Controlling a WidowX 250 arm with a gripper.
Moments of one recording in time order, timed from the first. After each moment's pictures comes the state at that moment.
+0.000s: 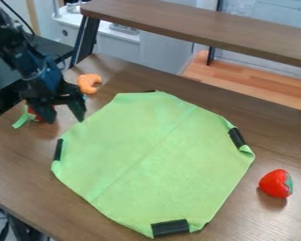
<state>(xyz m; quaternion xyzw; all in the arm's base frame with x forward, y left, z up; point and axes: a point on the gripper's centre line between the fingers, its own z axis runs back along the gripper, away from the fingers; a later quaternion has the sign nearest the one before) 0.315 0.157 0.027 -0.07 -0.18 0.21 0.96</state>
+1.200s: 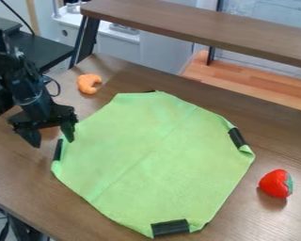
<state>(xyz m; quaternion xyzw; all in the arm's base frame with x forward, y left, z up) 0.286 0.157 -0.002 -0.03 -0.16 0.32 0.93</state>
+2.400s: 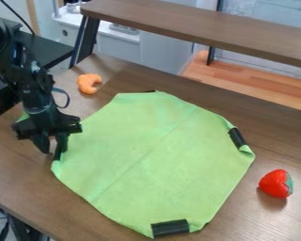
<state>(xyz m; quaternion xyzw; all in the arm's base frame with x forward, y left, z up) 0.285 0.155 -0.016 0.02 -0.14 0.33 0.93</state>
